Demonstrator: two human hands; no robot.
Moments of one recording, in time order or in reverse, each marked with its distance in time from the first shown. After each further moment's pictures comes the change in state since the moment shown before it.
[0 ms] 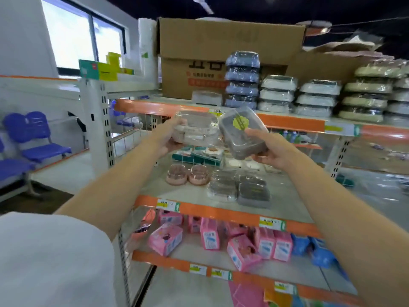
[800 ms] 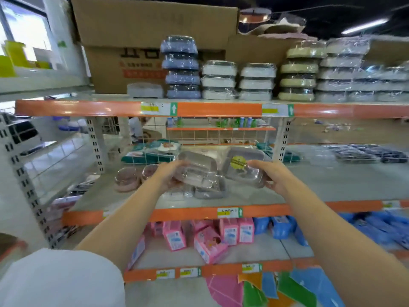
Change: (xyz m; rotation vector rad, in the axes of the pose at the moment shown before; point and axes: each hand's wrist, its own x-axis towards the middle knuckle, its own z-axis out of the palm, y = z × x) left_hand 0.032 -0.132 0.116 0.188 -0.172 -0.234; right_hand -0.011 0.083 -0.139 -0.020 0.370 0.153
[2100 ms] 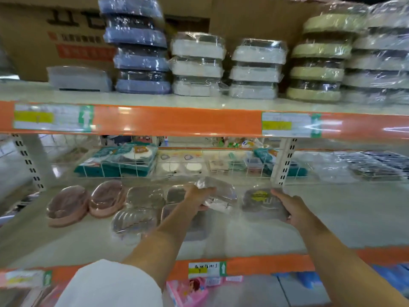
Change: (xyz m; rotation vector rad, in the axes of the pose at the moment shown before) left_hand 0.222 -0.064 0.161 0.099 0.035 -0.217; right_hand 0.255 0.077 -0.084 0.005 0.230 0.254
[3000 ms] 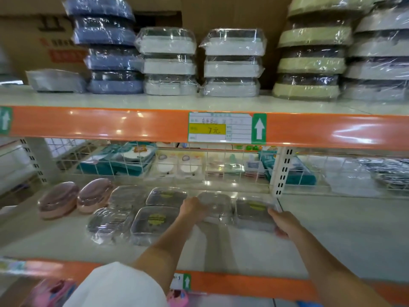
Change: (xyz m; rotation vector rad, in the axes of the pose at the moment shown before) left_hand 0.002 -0.009 0.077 0.881 0.229 0.030; right_hand 0.103 0.025 -0.038 -0.537 -0.120 0.003
